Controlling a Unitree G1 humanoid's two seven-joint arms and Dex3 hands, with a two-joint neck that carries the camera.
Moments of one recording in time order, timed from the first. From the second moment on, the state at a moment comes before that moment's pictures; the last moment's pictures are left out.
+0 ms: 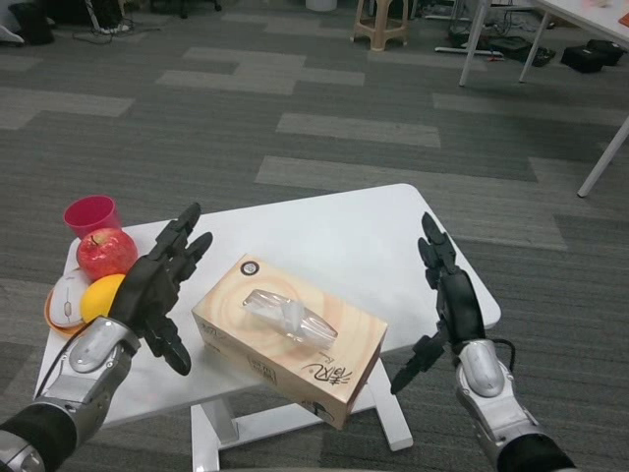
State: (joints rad) left arm -0.34 0.44 -0.49 0.79 -0.64 -0.76 -0.22; right arm -0.19 -0.27 0.22 0.66 0.15 -0.69 -0.16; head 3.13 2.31
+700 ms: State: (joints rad) left arm -0.35 0.39 -0.51 0.94 -0.58 -0.76 -0.23; right arm -0.33 -0.23 0.28 0.98 0.15 -0.70 -0.18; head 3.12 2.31
